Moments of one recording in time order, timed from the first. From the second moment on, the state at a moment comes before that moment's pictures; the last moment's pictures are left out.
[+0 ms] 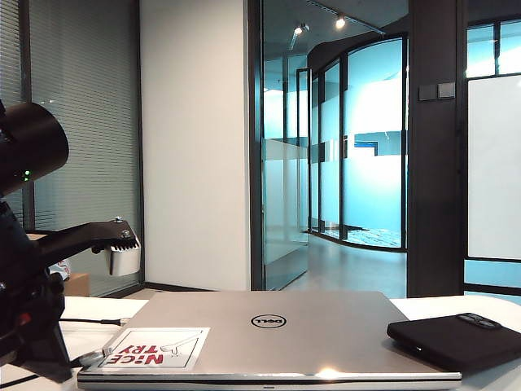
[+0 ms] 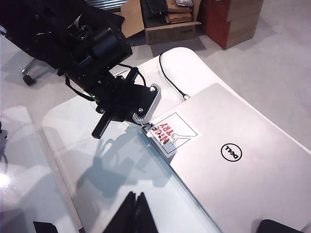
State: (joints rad) left arm -0.38 1.59 0.51 0.00 0.12 0.71; right arm 0.82 0.67 0.83 -0.61 -0.13 -0.03
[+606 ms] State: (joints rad) left arm -0.39 1.40 0.51 0.19 0.13 0.57; right arm 0.82 0.67 0.83 -0.61 -0.08 -0.02
